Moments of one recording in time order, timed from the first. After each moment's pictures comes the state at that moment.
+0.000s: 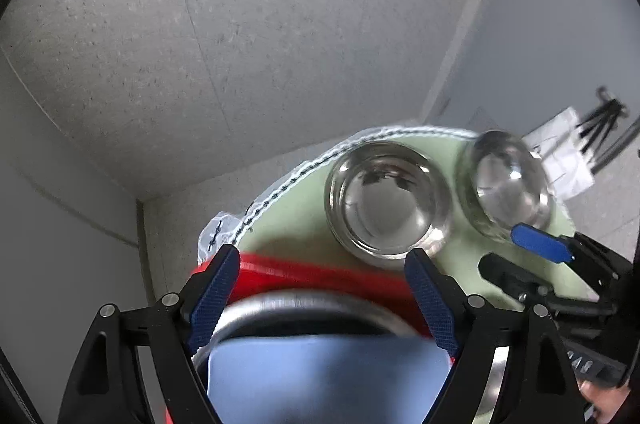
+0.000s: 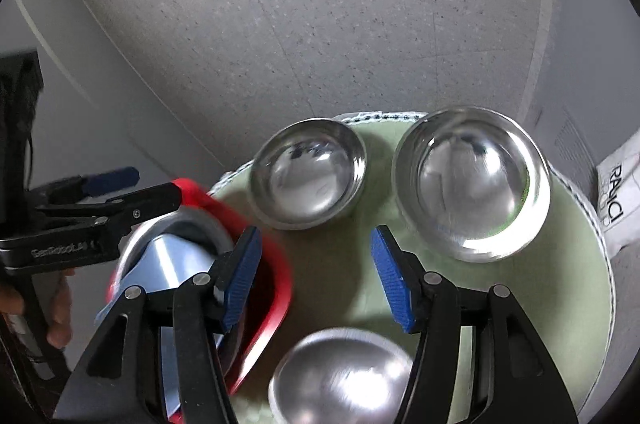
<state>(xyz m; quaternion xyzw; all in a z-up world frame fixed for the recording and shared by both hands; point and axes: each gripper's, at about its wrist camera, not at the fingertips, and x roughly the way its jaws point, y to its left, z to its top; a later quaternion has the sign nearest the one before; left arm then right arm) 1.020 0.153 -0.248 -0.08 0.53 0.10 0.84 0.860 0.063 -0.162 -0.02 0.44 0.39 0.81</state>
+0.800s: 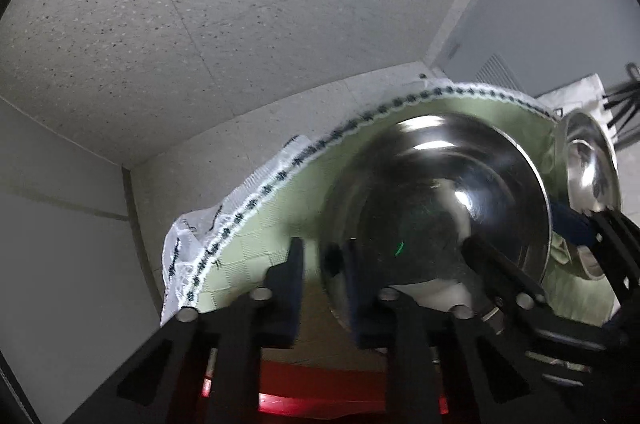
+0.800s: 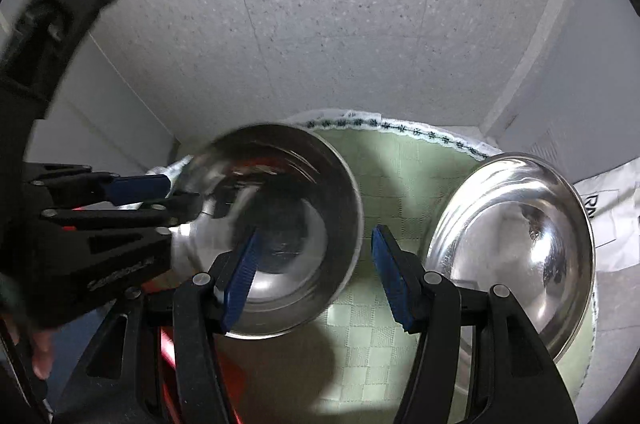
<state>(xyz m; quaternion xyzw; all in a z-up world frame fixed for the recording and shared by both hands) 1.115 0.181 -0.349 -0.08 0.62 0.07 0.78 0.919 0.149 -0.203 -0.13 0.47 0.31 0.81</state>
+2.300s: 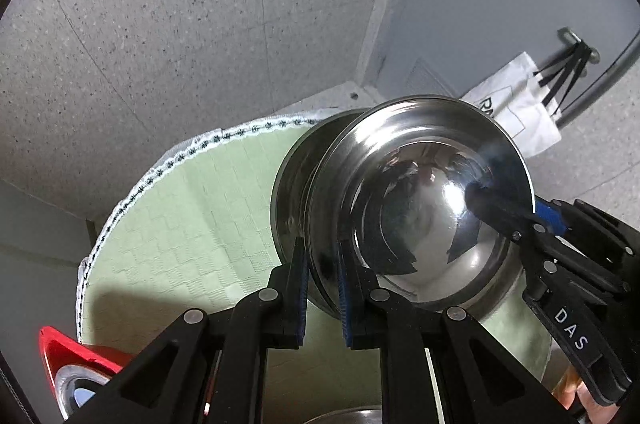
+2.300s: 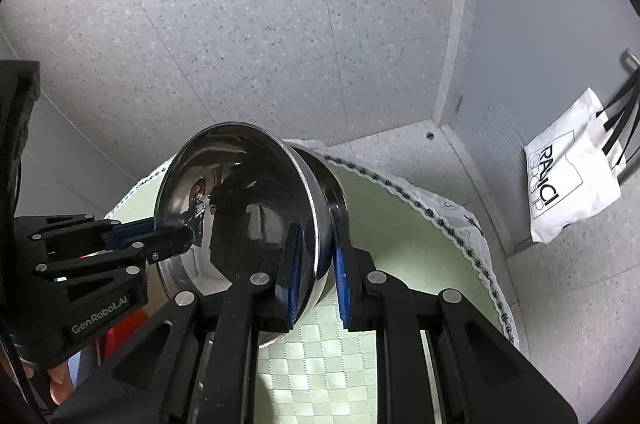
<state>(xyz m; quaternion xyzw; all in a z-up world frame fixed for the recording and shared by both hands) 1.145 0.026 -0.305 -0.06 0.58 -0.01 0.81 0.948 -0.053 -0.170 -0.01 0.45 0.26 0.85</state>
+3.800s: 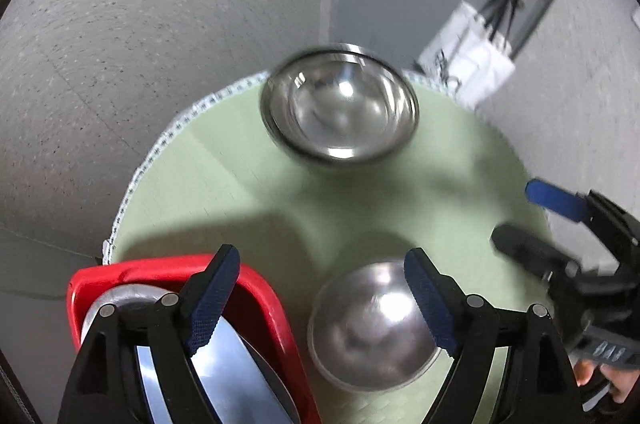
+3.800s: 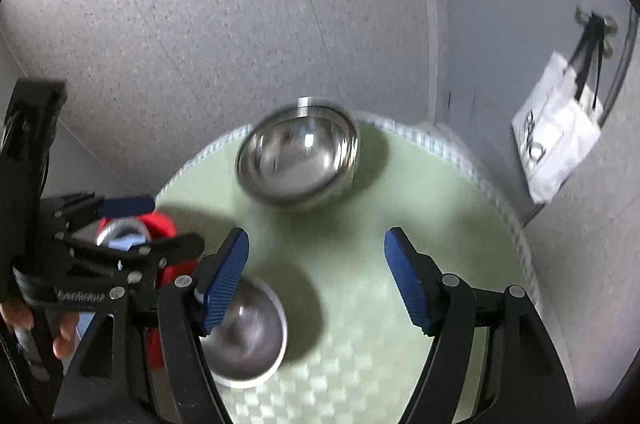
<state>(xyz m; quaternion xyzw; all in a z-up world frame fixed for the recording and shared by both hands) 1.011 0.022 -0.277 0.04 0.58 -0.09 0.81 0.812 -0.099 -0.156 0.07 0.43 0.24 0.87</state>
